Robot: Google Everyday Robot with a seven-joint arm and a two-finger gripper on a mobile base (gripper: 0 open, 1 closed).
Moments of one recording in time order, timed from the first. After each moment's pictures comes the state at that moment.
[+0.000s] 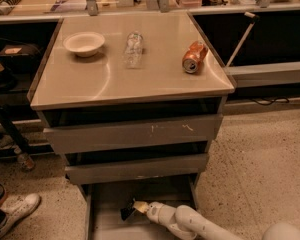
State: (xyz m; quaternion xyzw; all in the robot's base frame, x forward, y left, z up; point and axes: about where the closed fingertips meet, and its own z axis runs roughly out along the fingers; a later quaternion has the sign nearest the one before) arm 0.536 0.052 0.204 0.08 0.83 0.50 0.23
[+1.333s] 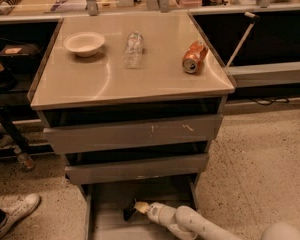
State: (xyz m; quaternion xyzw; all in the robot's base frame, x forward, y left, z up) arm 0.537 0.047 0.193 0.09 0.84 0.49 0.23
